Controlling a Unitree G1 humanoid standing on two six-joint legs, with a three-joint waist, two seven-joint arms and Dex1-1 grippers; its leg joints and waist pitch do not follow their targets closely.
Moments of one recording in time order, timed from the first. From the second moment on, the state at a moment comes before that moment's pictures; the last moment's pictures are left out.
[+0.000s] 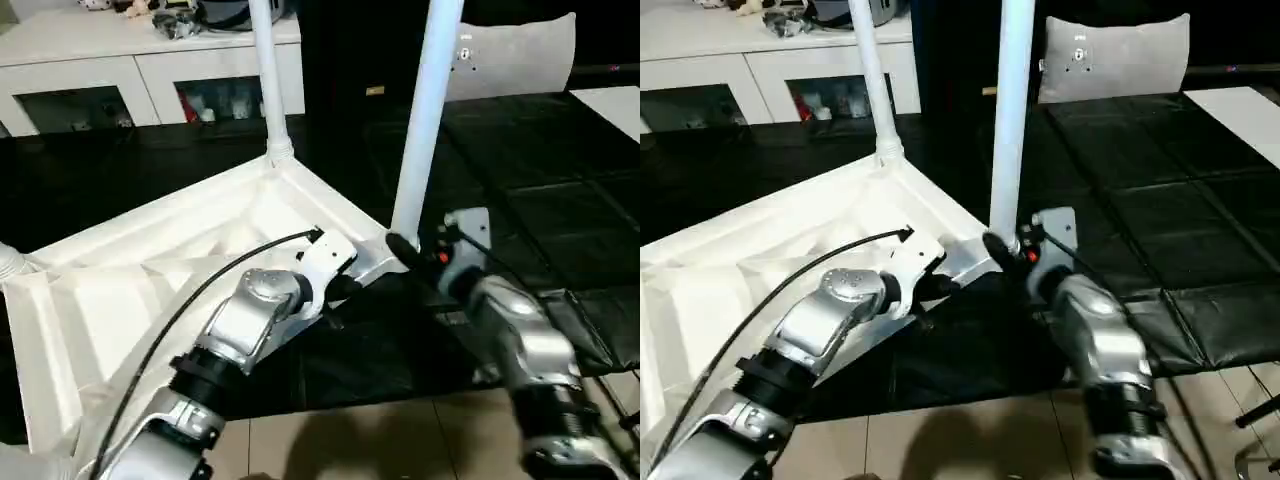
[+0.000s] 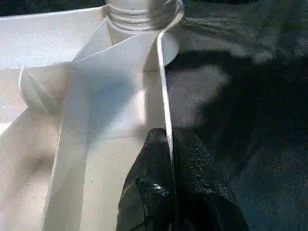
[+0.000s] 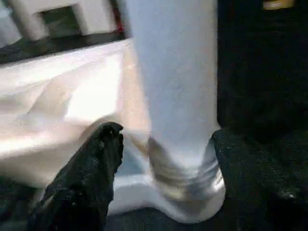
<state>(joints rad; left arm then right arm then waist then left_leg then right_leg) -0.54 0.15 -0.33 0.38 0.05 0.45 -0.72 -0.34 -0.27 -0.06 0.29 0.23 0.29 0.67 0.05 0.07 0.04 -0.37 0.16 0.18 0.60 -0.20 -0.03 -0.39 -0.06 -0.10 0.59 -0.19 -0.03</state>
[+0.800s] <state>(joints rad) -0.54 0.49 -0.49 0.36 0.02 0.11 -1.37 -0.32 -0.60 0.12 0.24 0.34 0.25 1.44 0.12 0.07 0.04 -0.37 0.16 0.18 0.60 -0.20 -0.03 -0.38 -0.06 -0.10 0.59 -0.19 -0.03</state>
